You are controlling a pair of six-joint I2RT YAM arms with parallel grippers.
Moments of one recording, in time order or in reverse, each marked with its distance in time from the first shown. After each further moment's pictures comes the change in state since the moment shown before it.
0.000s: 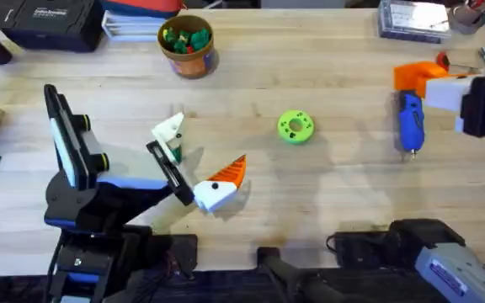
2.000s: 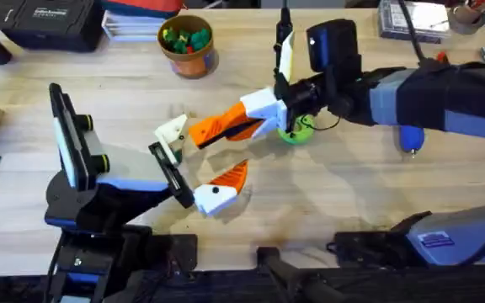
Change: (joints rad) left arm 0.000 0.000 0.000 -0.004 0.041 0.000; right arm 0.474 0.836 -0.304 1.275 -1.284 1.223
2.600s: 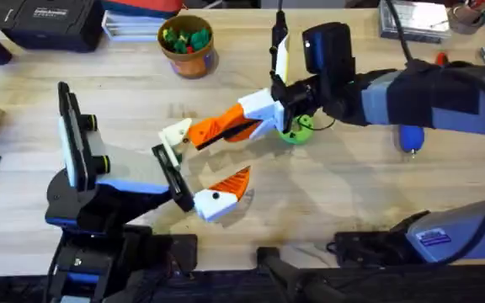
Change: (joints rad) left arm 0.000 0.000 0.000 -0.010 0.060 -0.006; right arm 0.008 0.044 0.000 0.059 -0.021 0.022
